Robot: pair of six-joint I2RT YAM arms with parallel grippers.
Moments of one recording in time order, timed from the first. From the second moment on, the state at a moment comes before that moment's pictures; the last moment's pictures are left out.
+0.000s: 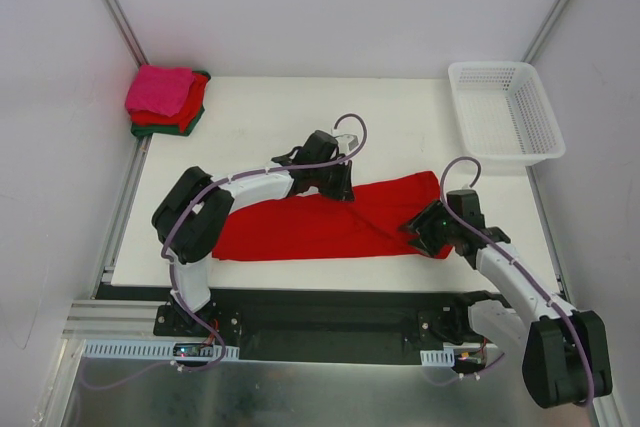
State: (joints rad) left arm -0.72 1.86 1.20 -0.12 0.36 -0.44; right arm 0.22 0.95 0.41 -0.39 -0.26 1.03
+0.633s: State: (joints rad) left arm -0.72 1.86 1.19 -0.11 0.36 -0.44; right arm 0.25 1.07 0.42 -0.33 -0.21 1.03
